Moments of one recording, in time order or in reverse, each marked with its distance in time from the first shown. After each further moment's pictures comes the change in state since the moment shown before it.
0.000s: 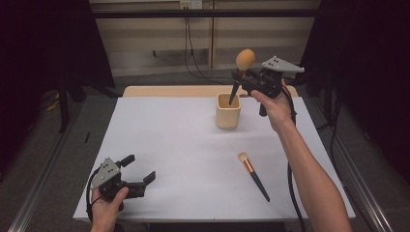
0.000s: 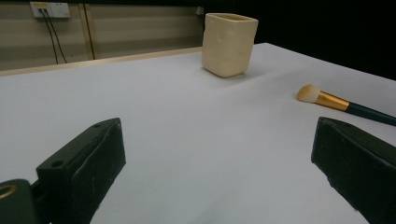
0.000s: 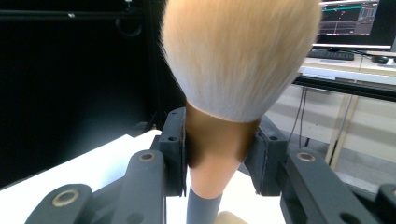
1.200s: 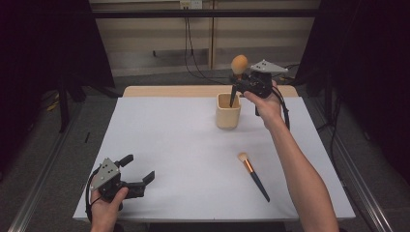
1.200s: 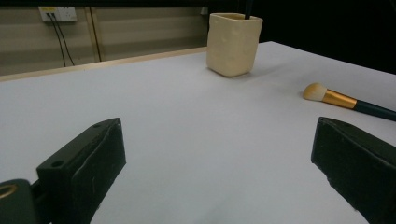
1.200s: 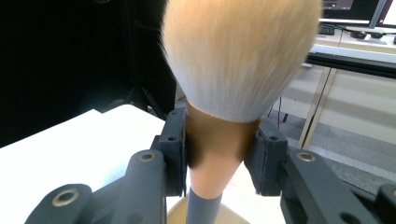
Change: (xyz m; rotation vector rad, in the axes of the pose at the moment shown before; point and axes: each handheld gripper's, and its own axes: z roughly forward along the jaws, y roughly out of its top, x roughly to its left) left arm 0.000 0.000 -0.002 -0.002 0.026 0.018; right arm -0.015 -0.030 0.034 0.101 -0.083 -0.021
